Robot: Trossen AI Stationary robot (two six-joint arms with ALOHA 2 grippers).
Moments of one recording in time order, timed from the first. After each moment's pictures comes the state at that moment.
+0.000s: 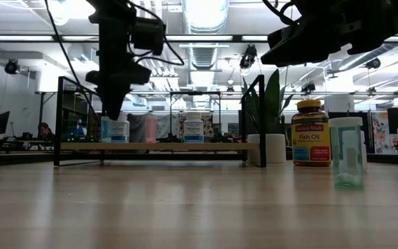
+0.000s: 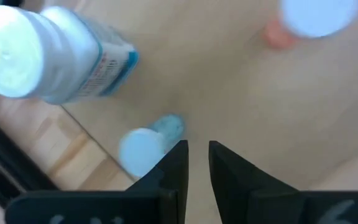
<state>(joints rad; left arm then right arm) 0.32 1.54 1.19 -1.11 -0.25 -0.44 0.17 1.24 0.57 0.26 -0.03 -0.27</state>
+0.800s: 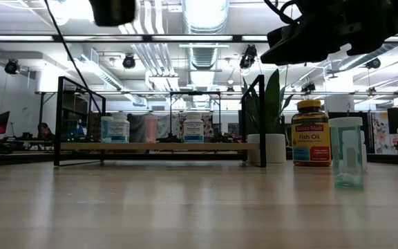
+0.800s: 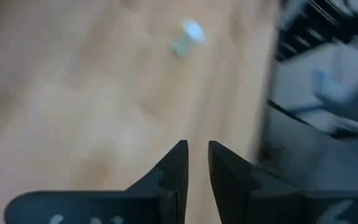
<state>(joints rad) -0.34 1.49 1.34 -0.68 0.01 -0.80 0.17 1.24 0.57 0.26 -0.03 -0.30</state>
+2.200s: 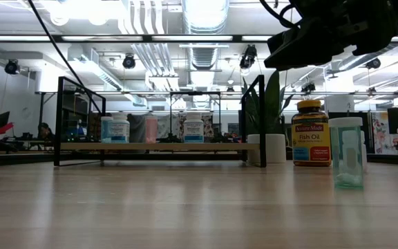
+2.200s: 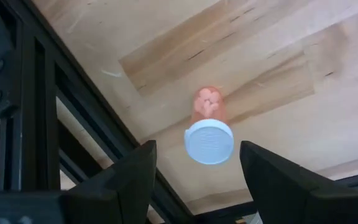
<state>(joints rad) -0.97 1.49 1.01 -1.01 0.20 -2.06 0.17 1.25 0.57 0.24 -0.06 -0.25</state>
